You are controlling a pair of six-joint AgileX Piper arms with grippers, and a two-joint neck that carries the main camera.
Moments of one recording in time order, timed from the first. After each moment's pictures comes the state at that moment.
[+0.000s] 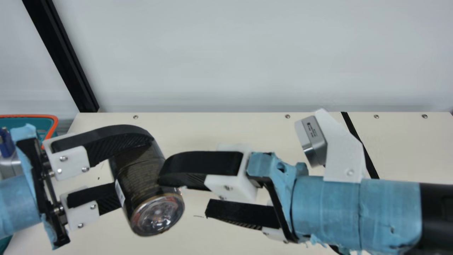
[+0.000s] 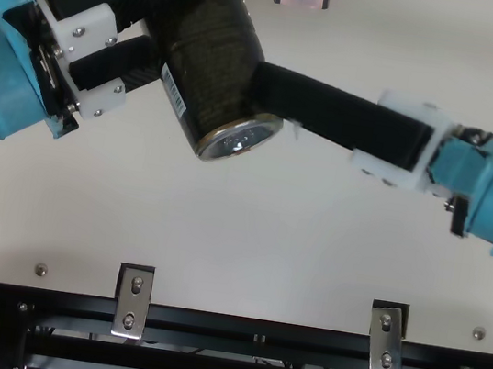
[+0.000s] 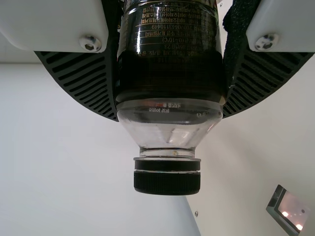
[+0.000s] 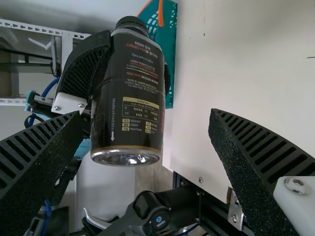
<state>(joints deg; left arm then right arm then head) -0.5 68.1 -37.8 -92.2 50.4 9.6 20.2 69.4 -54.9 66.8 47.0 -2.2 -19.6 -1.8</state>
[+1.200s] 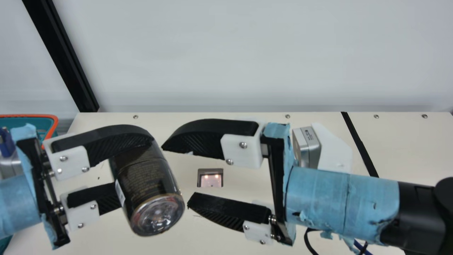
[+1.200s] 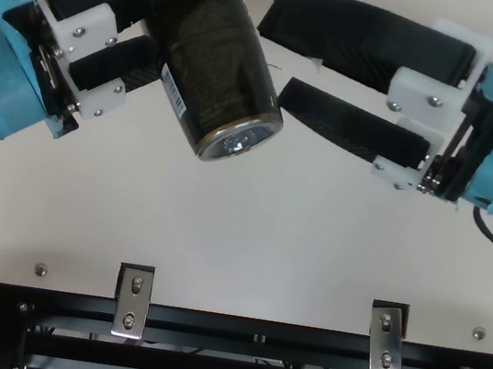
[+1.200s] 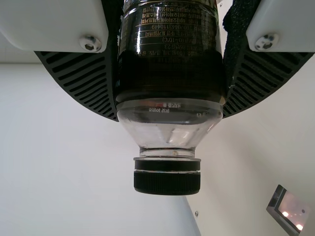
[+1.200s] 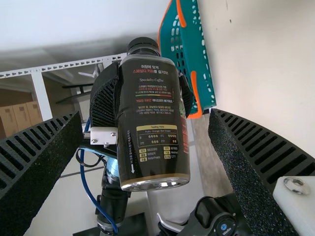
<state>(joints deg) -0.5 68.1 -37.8 -92.2 50.4 9.6 17.1 73.8 -49.8 86.7 48.9 -5.3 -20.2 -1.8</state>
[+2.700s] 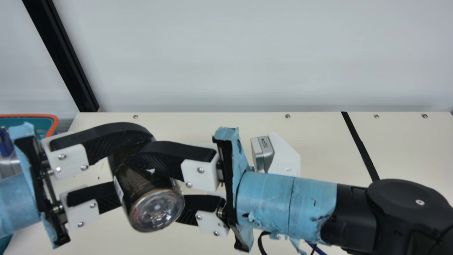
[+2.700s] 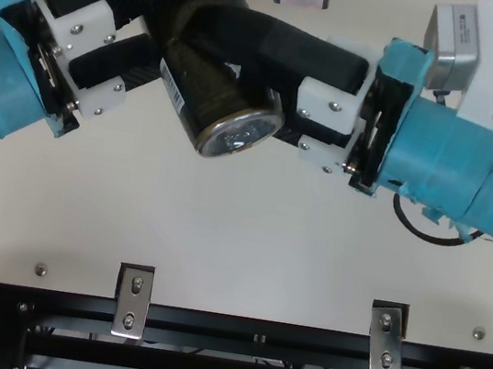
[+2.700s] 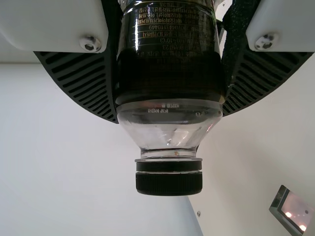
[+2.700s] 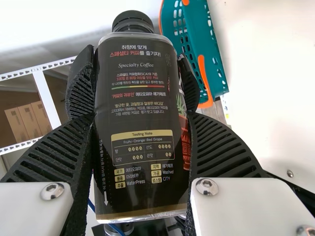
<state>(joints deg) -0.5 68.1 -37.8 -92.6 50.4 9.6 26.8 79.5 -50.9 97.0 42.8 -8.9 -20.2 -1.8</state>
